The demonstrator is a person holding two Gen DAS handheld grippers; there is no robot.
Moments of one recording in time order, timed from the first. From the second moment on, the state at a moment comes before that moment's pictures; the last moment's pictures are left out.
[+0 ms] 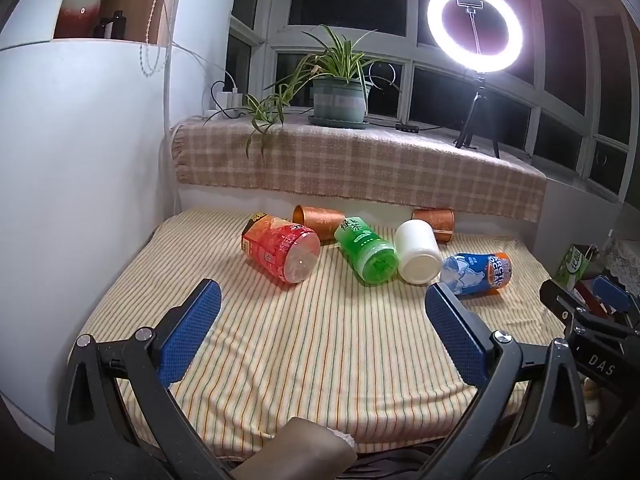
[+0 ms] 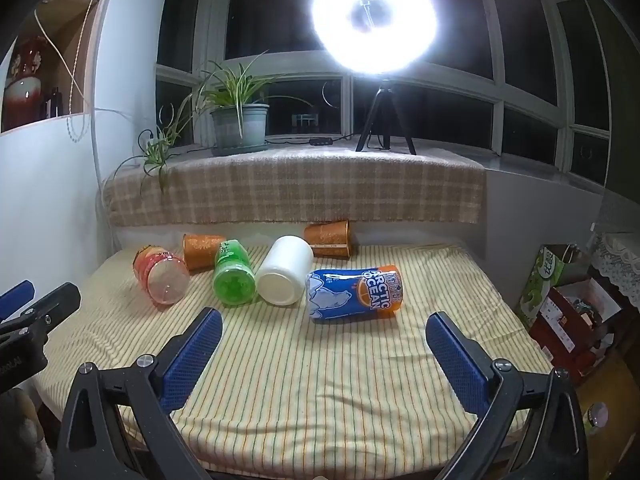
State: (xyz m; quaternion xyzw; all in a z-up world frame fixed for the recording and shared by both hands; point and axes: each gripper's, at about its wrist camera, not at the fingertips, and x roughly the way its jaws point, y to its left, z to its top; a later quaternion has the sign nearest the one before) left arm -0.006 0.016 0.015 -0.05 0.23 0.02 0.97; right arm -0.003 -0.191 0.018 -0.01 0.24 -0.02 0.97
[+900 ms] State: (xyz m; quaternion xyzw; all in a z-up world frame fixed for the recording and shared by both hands) left arm -0.013 0.013 0.019 -0.05 0.22 0.02 0.97; right arm -0.007 -0.192 0.028 -0.01 0.23 -0.02 0.97
